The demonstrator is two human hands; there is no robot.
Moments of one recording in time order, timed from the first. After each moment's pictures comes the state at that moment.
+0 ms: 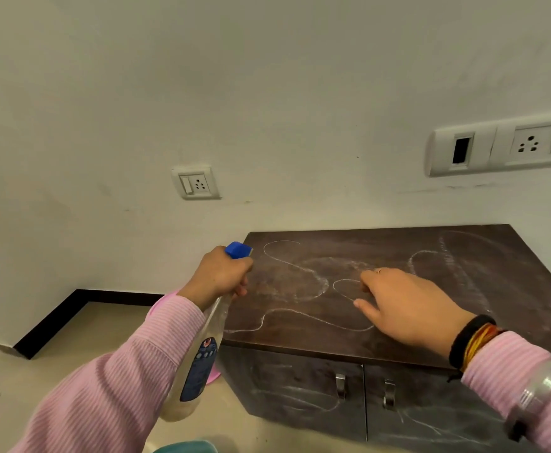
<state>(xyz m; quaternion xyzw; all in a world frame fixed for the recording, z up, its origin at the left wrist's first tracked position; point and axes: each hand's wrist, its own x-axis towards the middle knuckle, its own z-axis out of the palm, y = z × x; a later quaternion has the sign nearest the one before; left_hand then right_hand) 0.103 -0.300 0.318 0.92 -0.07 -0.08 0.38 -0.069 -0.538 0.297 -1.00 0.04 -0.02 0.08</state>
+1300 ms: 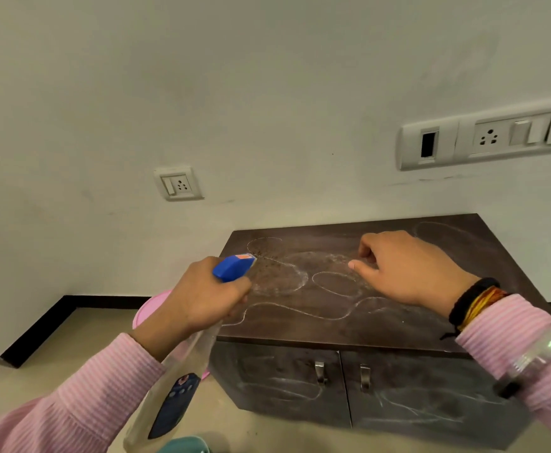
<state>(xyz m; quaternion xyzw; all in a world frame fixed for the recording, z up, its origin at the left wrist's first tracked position) 0.008 -0.302 0.355 0.93 -0.17 -0.08 0.33 -0.082 -0.572 0.322 -0.99 0.09 -0.08 0.12</state>
